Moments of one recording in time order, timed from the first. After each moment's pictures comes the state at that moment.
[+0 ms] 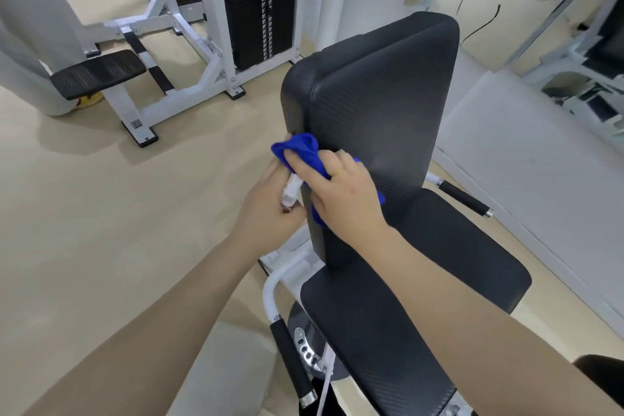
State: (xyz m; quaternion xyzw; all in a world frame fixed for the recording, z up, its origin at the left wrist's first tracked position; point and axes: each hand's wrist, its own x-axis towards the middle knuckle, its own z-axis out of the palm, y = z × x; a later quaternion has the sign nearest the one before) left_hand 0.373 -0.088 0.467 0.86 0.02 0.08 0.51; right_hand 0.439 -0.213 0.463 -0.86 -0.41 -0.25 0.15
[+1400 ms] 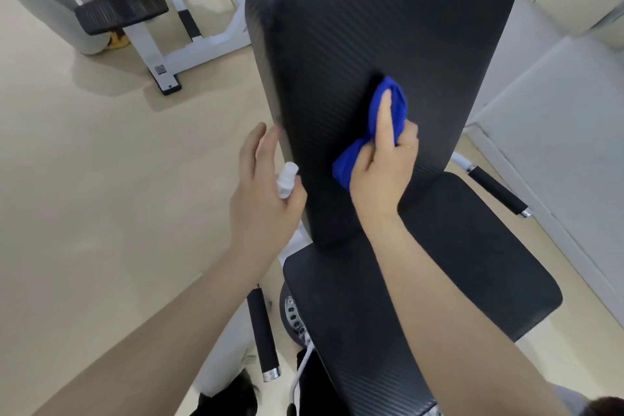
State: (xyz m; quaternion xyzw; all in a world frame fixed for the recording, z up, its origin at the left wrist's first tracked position) left_hand 0.367 -0.161 0.420 0.87 0.23 0.20 0.38; right_hand 0.479 -0.263 0.400 -0.90 -0.15 -0.19 0.37
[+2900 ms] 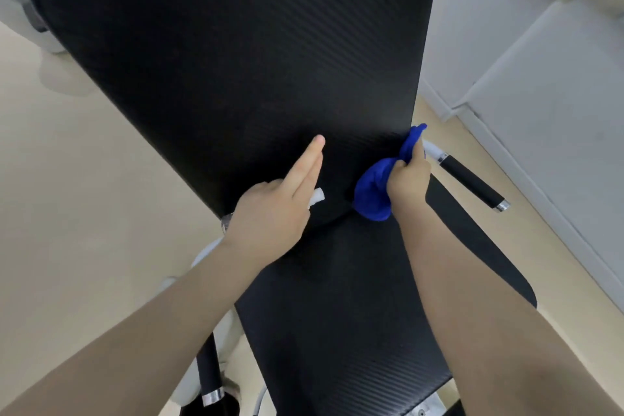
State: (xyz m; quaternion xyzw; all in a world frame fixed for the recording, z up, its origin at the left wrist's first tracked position) left_hand 0.436 -0.236 0.374 0.99 -0.05 0.11 -0.03; right_hand 0.582 -0.393 0.315 -0.86 0.14 0.12 0.47
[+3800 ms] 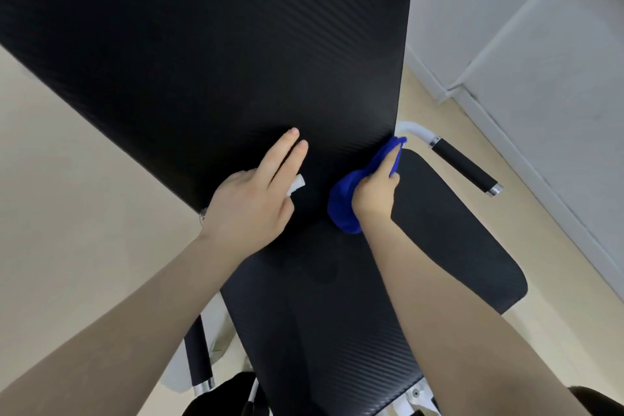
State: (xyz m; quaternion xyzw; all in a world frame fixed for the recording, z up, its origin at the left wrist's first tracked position) left_hand 0.439 -0.237 0.369 0.99 -0.03 0.13 0.06; right_hand 0.543 -0.385 0.297 -0.88 0.15 0.20 0.40
